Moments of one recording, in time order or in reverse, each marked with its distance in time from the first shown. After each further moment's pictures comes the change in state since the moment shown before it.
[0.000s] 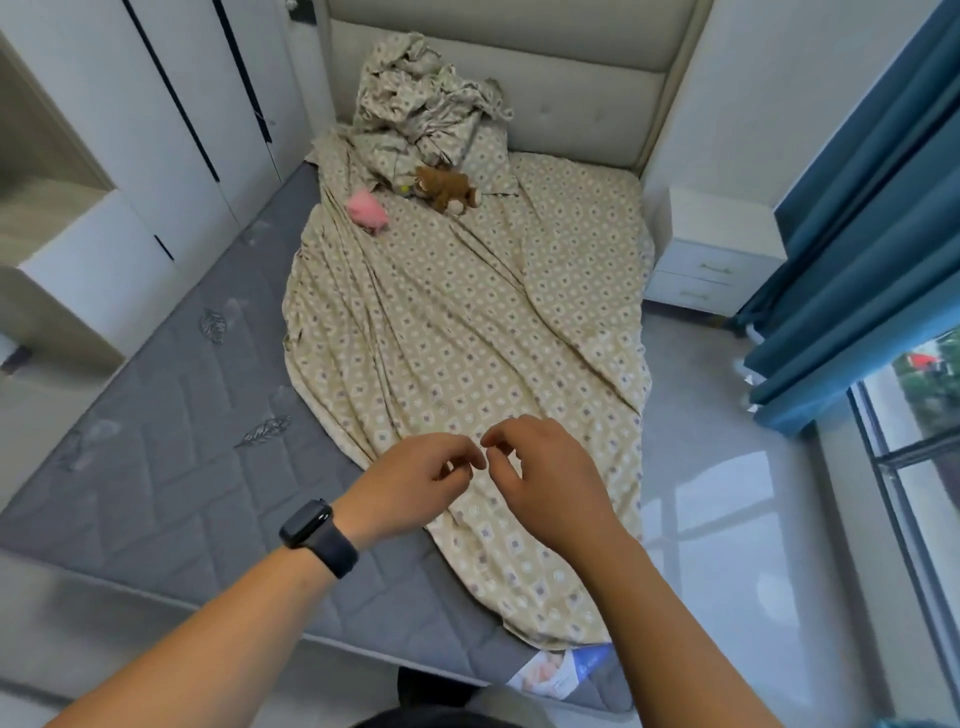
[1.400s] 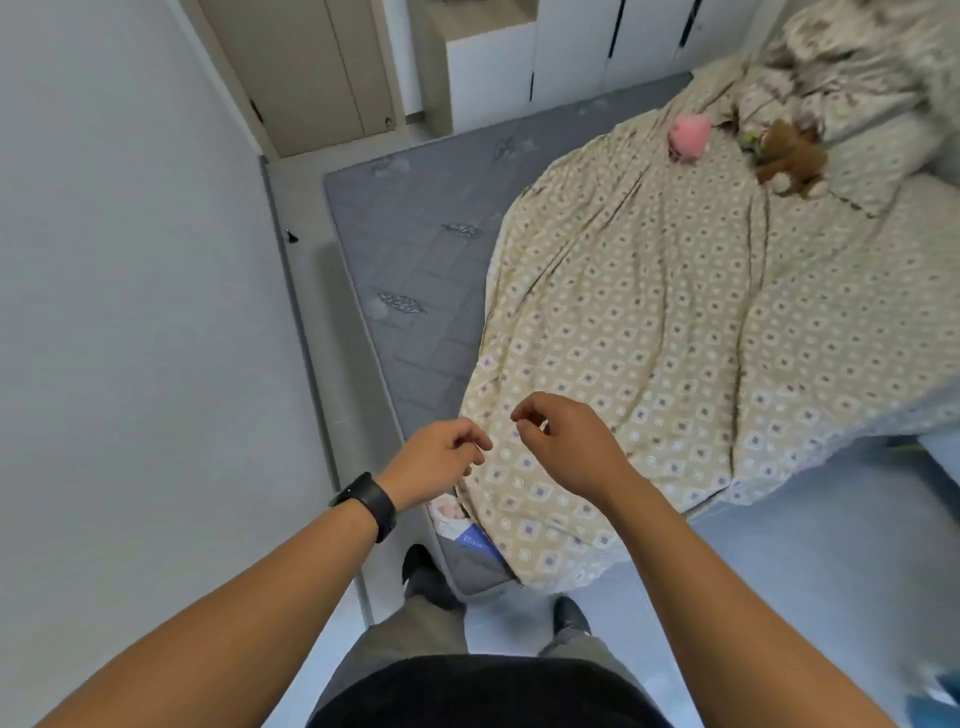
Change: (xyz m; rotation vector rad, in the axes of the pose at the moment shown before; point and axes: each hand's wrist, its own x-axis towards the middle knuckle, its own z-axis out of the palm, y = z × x) left_hand 0.000 0.197 0.324 -0.626 0.725 -0.878; right_hand -0.042 0.242 -0.076 0.095 -0.786 -0.567
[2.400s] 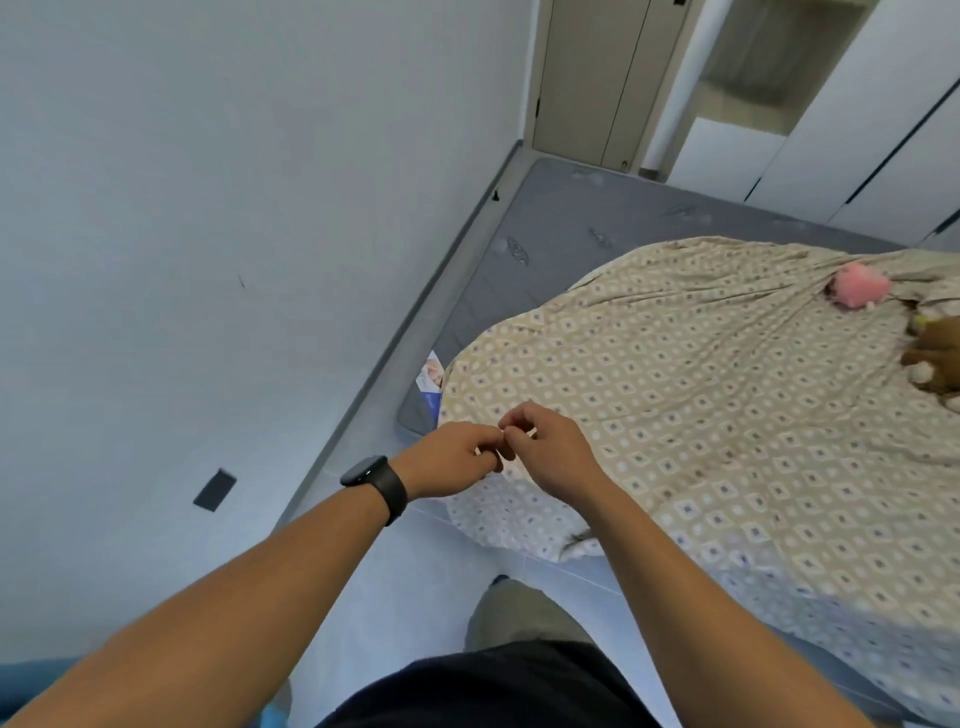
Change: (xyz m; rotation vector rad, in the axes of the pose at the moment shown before) left_hand -0.191 0.152 0.385 -0.051 0.400 -0.101; right_hand -0.231 0.196 -0.147 -0.044 -0.463 -0.380
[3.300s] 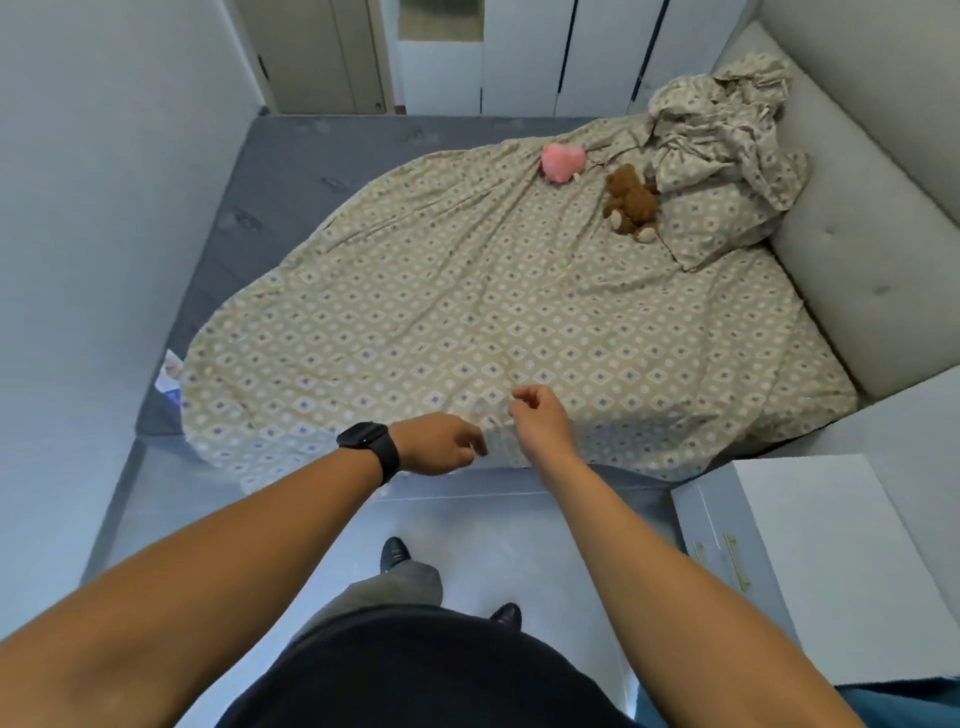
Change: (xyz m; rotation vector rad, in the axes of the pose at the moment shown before) left_hand 0.097 0.333 0.374 0.515 -0.539 0.179; right_hand -0.250 0.366 -0.274 0.538 0.526 0.531
